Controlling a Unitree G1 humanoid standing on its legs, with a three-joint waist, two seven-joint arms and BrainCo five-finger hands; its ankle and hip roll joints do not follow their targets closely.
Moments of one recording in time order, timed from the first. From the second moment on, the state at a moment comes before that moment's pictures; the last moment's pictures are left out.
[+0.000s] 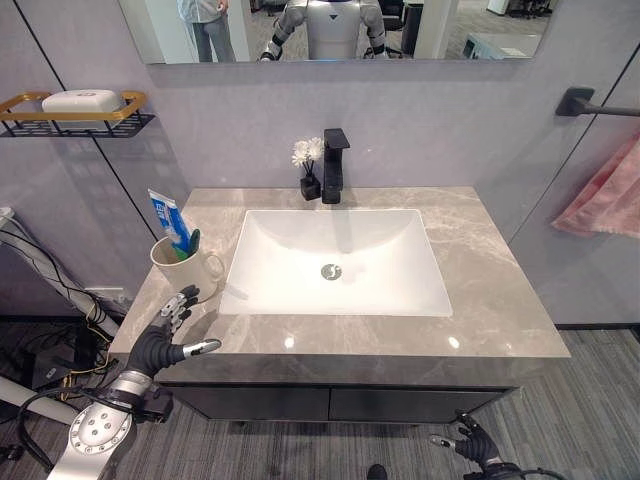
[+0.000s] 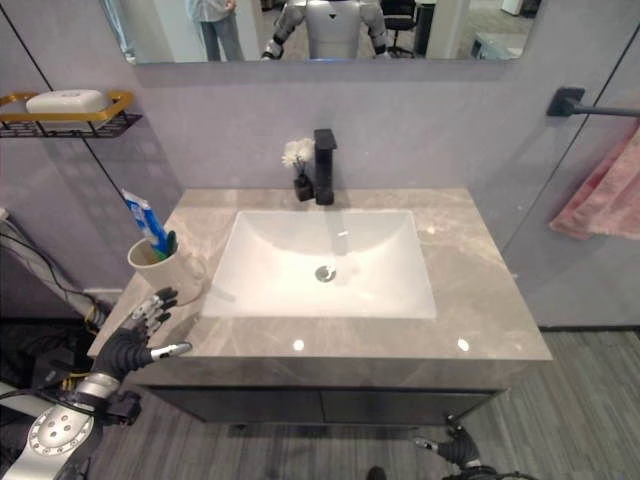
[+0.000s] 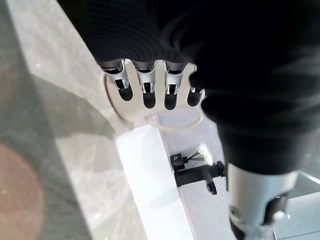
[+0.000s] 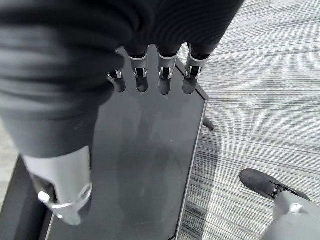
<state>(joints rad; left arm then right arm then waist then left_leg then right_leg) 0.36 0.66 0.03 -0.17 -0.39 -0.13 -0.05 0.23 -0.37 0.16 0.71 0.10 -0.10 -0.06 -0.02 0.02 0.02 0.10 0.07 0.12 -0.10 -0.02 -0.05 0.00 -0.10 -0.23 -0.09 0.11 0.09</state>
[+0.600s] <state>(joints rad) 0.40 0.62 0.07 -0.15 -0.39 -0.13 -0.04 0.25 -0.37 0.16 0.78 0.06 -0.10 -0.08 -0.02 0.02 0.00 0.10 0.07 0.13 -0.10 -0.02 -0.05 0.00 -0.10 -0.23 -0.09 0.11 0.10</state>
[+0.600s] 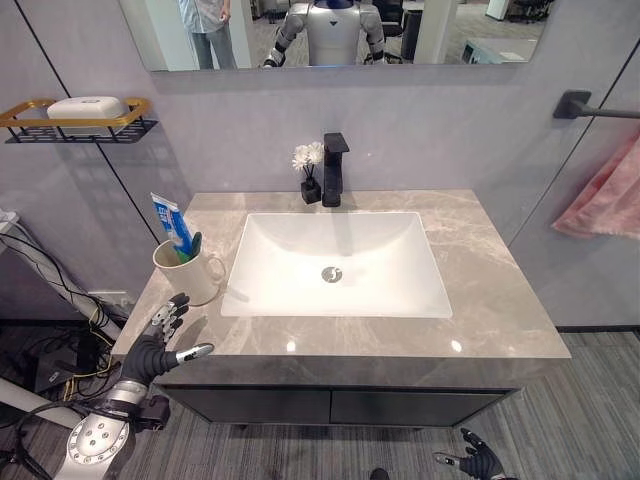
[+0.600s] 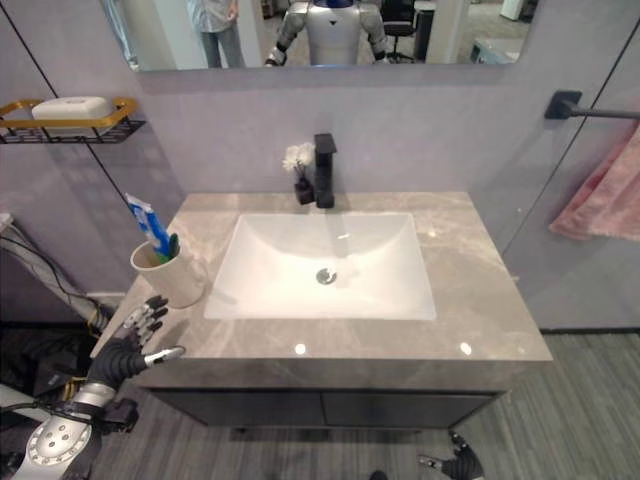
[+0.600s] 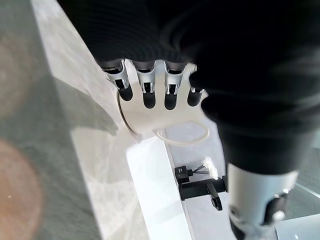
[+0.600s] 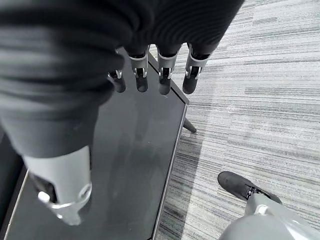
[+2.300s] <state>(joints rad) 0.35 0.72 0.12 -0.08 -0.59 -0.09 -0.02 0.19 -0.43 0.18 0.81 -0.05 -0.08 -0.06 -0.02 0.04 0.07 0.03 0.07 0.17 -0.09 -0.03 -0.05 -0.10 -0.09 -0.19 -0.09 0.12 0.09</state>
